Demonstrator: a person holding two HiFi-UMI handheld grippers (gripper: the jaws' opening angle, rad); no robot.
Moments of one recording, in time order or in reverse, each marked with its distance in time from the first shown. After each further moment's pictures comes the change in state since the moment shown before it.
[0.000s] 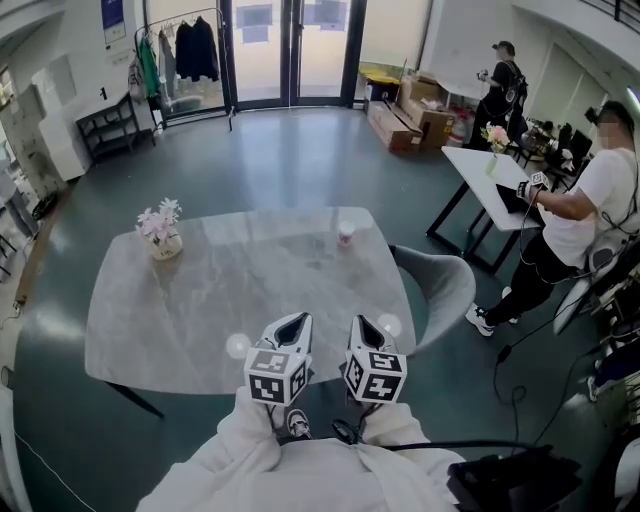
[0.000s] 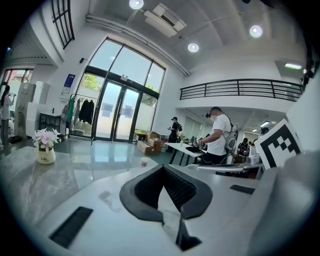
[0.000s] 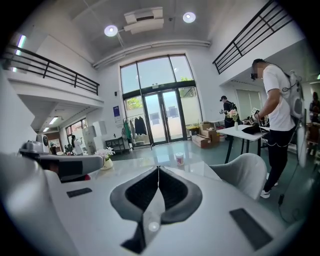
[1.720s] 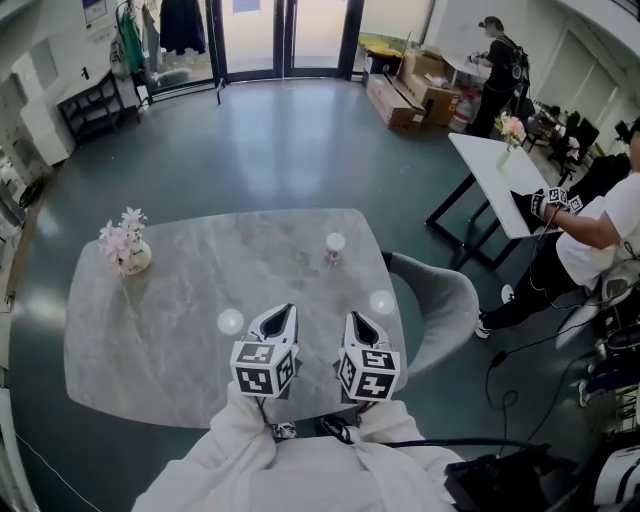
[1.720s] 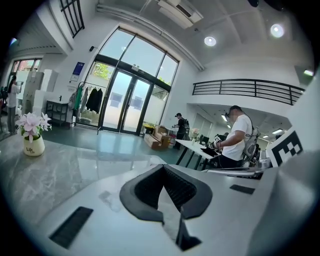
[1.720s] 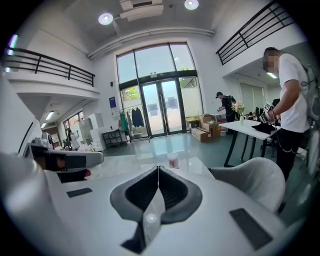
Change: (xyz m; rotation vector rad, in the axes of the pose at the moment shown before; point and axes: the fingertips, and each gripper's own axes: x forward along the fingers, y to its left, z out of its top) left arm 0.147 0.072 0.009 -0.113 0.071 0.072; right arm 0.136 -0.065 0.022 -0.016 0.105 -0.006
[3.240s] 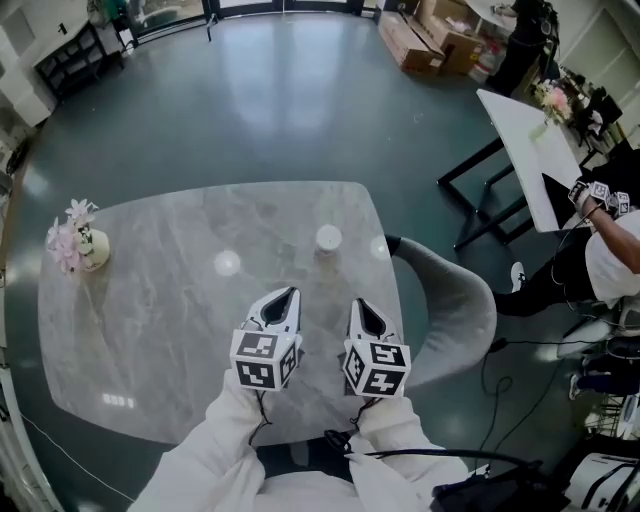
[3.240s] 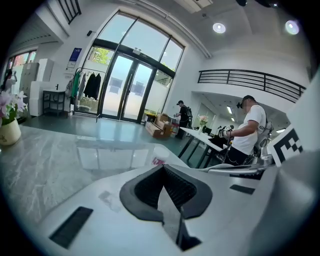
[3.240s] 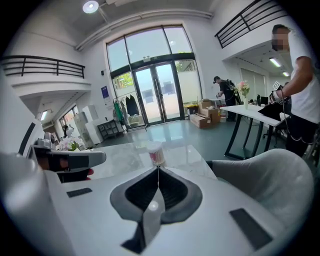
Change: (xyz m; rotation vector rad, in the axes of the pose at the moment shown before) left arm 0.156 0.030 -0.036 -0.030 0.128 0.004; right arm 0.130 -0.082 -0.023 0.041 0.147 0.002
